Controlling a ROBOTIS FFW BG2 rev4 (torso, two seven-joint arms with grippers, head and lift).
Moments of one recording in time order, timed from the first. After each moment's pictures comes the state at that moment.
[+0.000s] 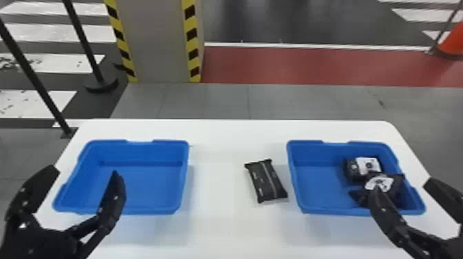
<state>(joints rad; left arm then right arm) 0.82 0.02 0.16 -2.31 0.09 -0.20 -0.15 0.84 -0.03 -0.26 -2.43 -0.19 0.12 0.33</state>
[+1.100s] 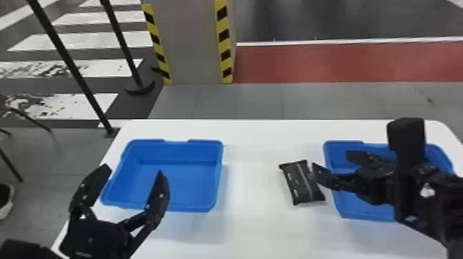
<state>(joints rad) 0.82 0.02 0.15 -2.31 0.09 -0.18 -0.15 0.09 -0.17 0.06 -2.07 -0.04 0.88 0.50</state>
